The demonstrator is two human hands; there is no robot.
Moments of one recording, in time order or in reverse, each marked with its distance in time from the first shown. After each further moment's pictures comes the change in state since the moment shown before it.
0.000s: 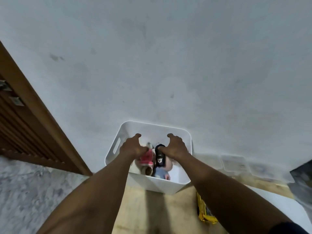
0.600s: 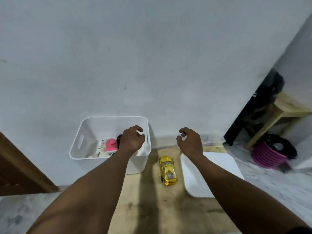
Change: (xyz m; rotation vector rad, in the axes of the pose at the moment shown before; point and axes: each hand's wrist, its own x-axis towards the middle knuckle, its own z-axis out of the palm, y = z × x) left_hand -0.095 0.091 0.056 -0.246 0.016 0.311; right_hand -0.170 0.128 -0.097 0.176 0.598 0.068
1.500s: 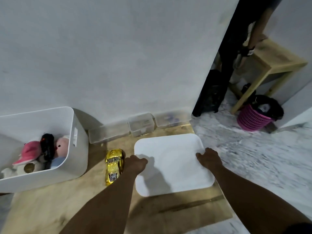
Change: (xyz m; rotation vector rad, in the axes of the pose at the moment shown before) left_hand -0.015 0.033 0.319 0.192 -0.408 -0.549; right_hand 0.039 0.367 -0.093 -0.358 -0.368 0.678
